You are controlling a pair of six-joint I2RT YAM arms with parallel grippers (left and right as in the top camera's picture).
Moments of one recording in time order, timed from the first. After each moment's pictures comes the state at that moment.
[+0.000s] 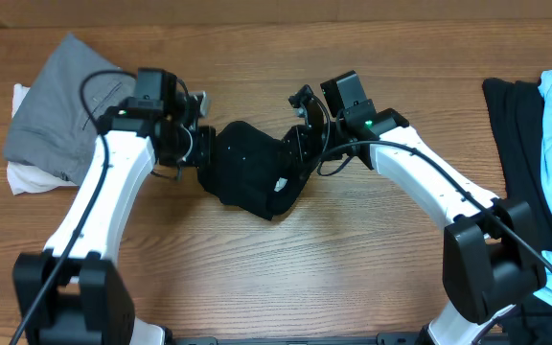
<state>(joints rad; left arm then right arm) -0.10 1.66 1.32 -0.86 0.34 -0.11 0.44 1.84 1.34 -0.48 -0.73 0.33</state>
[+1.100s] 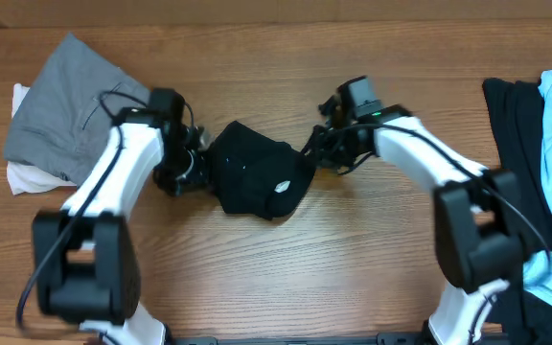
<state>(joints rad) -0.08 1.80 1.30 -1.04 0.29 -0.10 0.32 1.97 1.35 -0.61 -0.60 0.44</state>
